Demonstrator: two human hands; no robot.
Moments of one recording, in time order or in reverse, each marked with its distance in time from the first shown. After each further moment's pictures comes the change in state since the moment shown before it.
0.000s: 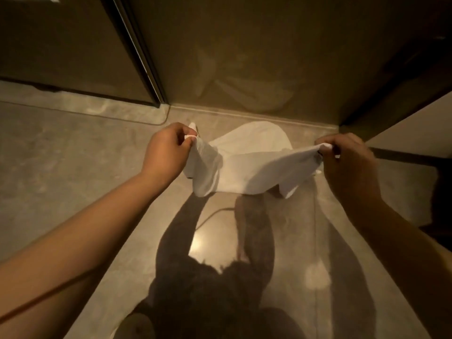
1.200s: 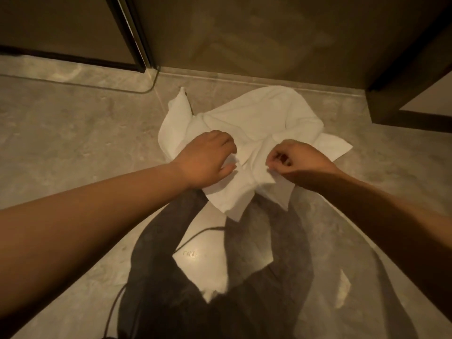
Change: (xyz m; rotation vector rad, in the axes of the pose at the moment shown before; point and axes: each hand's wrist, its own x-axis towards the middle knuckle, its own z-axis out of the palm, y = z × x) left_hand -0.030 -0.093 0.148 0.495 -0.379 0.743; right_hand -0.040 0.053 0.185 -0.020 -0.580 -0.122
